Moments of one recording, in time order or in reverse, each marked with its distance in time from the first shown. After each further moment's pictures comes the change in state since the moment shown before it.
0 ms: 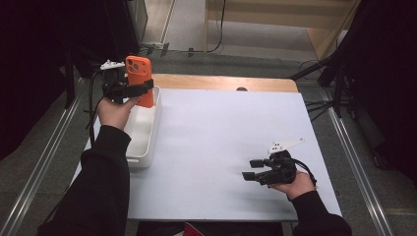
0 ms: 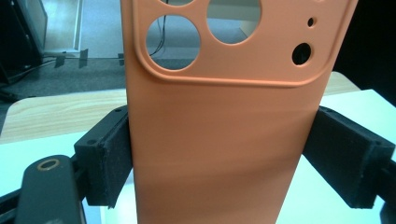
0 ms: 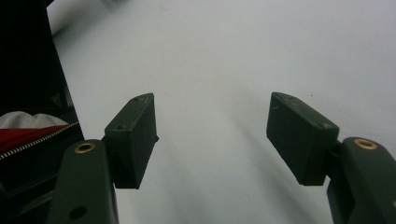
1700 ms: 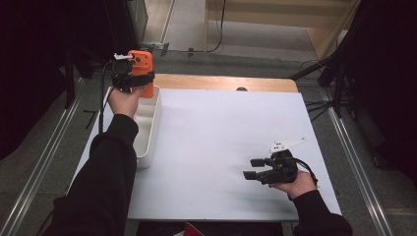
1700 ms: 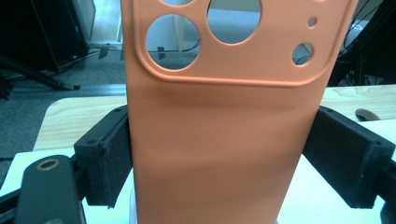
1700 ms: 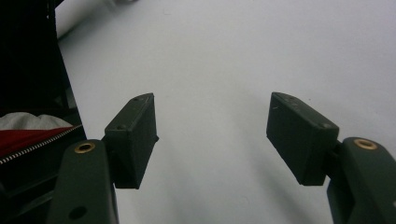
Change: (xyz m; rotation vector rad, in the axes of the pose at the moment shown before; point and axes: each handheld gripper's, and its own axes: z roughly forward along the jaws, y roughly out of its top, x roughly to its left) left arm 0.019 0.008 0.061 0.031 0.176 -0.028; right arm -0.001 0.001 -0.003 -0.014 0.010 -0.007
